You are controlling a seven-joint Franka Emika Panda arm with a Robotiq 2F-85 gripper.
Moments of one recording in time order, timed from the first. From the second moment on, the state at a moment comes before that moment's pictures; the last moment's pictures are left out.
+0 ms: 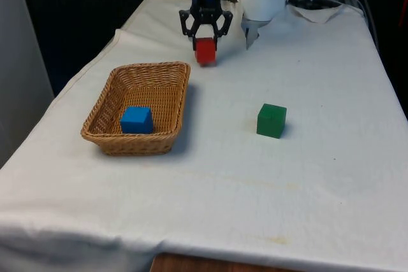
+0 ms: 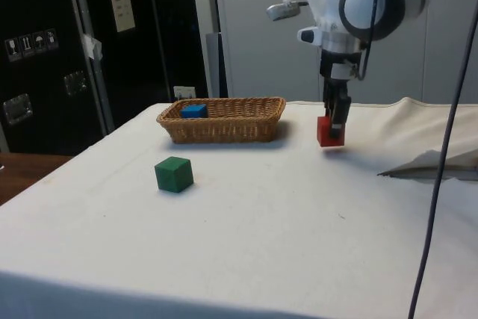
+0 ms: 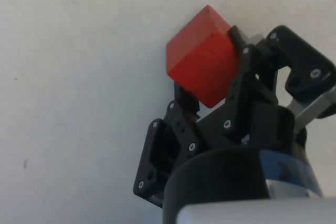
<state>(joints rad) 0.30 0.01 -0.68 -2.91 0.01 3.07 -0.72</state>
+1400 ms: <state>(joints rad) 0.31 -0.16 -0.62 -2.69 0.01 2.79 -0.69</state>
